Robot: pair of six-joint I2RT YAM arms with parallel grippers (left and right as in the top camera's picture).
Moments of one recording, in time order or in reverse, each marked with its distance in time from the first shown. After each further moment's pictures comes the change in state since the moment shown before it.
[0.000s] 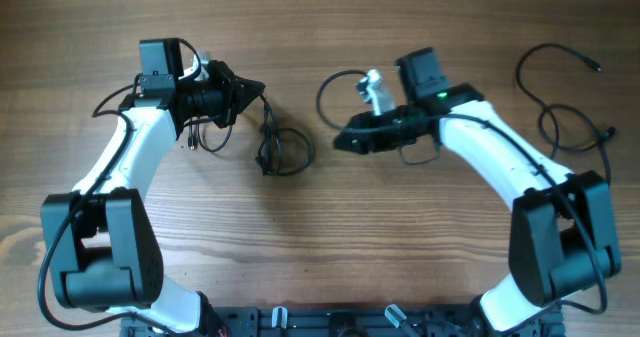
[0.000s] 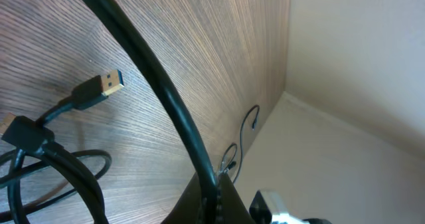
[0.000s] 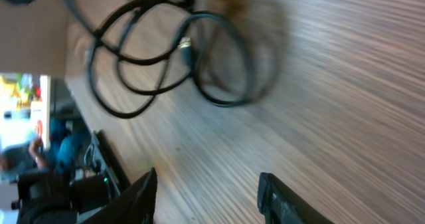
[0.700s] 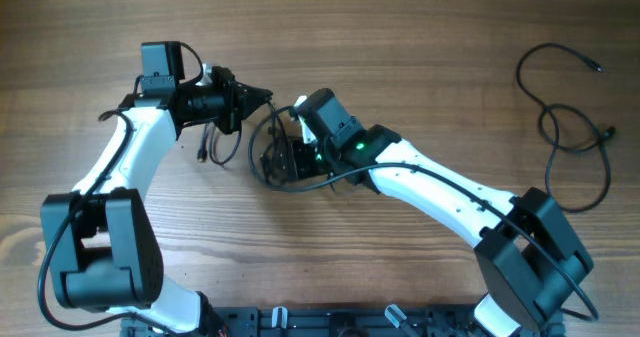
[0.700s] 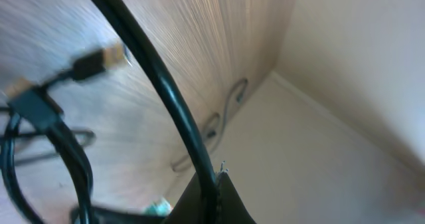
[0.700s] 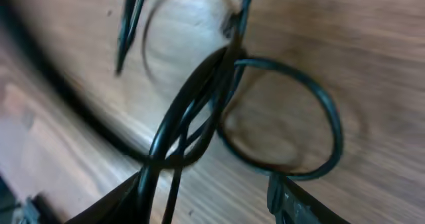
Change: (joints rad) left arm 0.000 0.000 0.000 -0.071 0.149 -0.124; right arm 0.387 0.000 0.000 0.222 0.520 0.406
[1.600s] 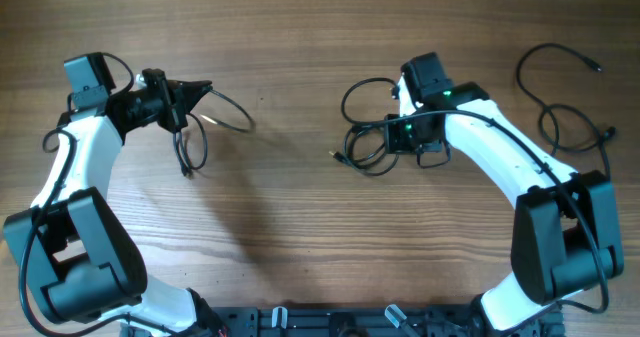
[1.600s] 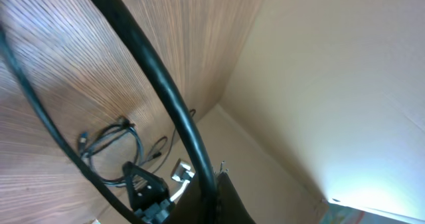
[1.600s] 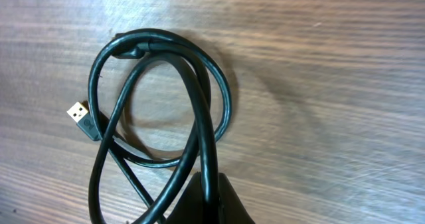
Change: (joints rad) left arm 0.286 0.000 0.000 -0.009 0.082 -0.067; right arm -0.451 0.000 0.000 -0.385 0.066 -0.262
